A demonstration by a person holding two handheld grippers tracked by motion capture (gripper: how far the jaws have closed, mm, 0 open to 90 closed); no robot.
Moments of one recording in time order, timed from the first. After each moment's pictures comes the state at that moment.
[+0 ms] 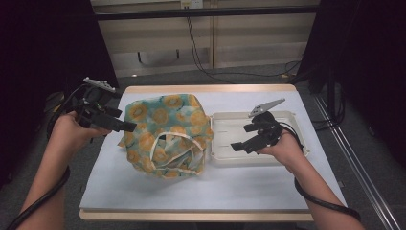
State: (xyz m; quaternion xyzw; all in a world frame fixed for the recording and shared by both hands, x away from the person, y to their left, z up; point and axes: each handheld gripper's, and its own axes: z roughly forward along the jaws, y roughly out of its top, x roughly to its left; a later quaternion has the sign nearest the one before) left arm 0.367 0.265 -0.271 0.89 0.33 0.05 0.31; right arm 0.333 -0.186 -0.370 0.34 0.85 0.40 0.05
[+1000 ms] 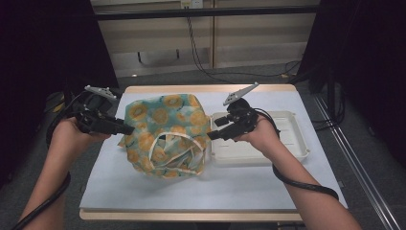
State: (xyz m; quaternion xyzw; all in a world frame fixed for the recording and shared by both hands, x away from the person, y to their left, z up) left arm 0.359 0.263 -0.278 0.90 0.31 0.03 0.30; right arm 0.357 -0.127 -0.340 0.27 0.87 0.42 0.02
